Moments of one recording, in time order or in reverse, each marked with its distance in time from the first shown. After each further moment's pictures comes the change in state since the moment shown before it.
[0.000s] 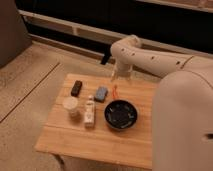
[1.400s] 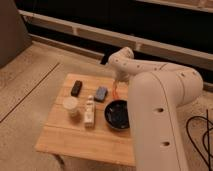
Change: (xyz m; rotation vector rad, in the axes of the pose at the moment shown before) arm -0.019 0.012 0.120 0.114 0.033 -0.061
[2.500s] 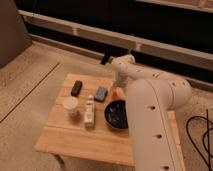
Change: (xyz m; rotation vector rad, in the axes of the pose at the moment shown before) arm 0.023 0.014 0.048 -0.114 0.159 0.058
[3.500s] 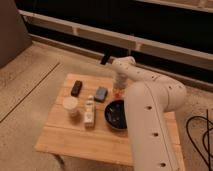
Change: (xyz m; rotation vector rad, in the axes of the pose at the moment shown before) arm 0.008 0.005 0.013 -0.034 0.066 -0.084
